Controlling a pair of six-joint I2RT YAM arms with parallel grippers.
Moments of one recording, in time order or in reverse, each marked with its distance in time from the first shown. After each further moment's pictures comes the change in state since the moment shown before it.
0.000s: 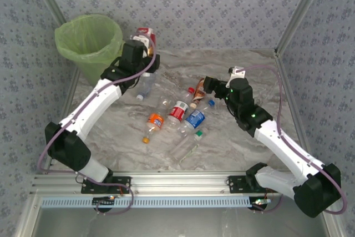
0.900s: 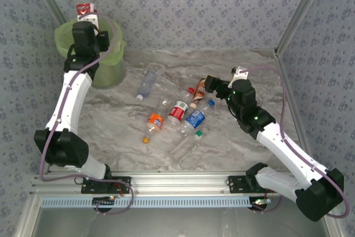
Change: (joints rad) left arm 0.415 0.013 0.139 0.062 -0.052 0.217; right arm 0.010 -0.045 0.000 -0.010 0.014 0.037
